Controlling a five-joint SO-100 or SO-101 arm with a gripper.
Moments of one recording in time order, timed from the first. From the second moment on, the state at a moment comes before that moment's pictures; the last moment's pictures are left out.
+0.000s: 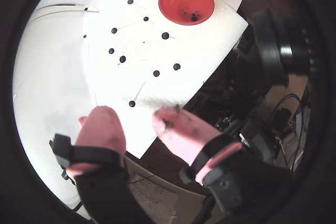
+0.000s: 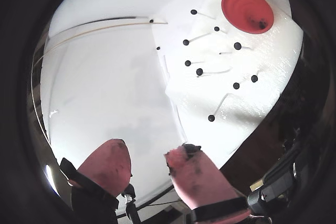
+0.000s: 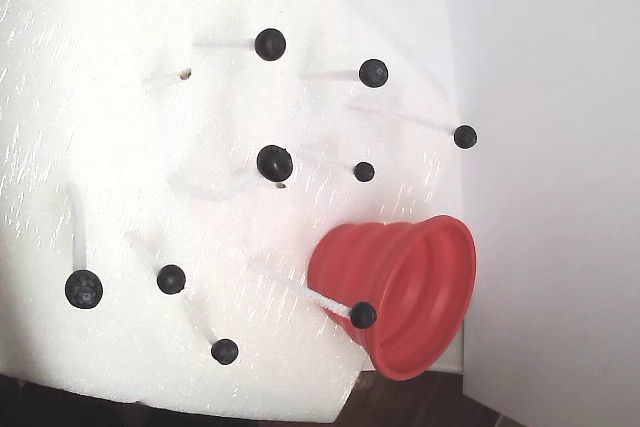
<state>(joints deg) 2.7 187.0 107.1 95.3 -31.4</state>
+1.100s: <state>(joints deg) -3.0 173.5 115.1 89.2 -57.9</state>
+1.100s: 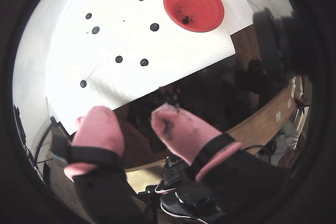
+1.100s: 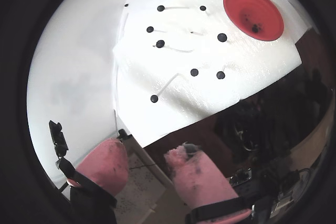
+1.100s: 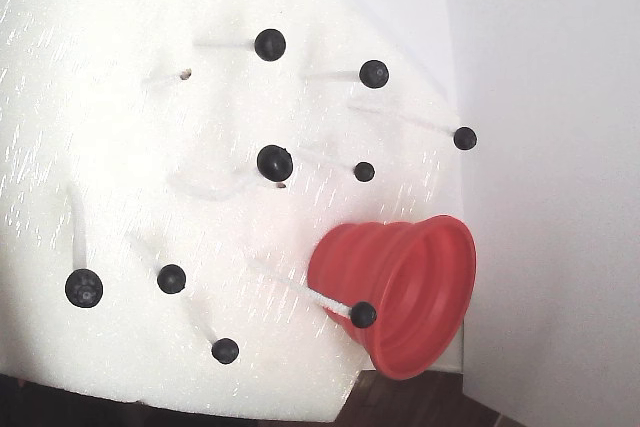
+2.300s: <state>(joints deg) 1.5 162.3 127.2 75.6 -81.7</state>
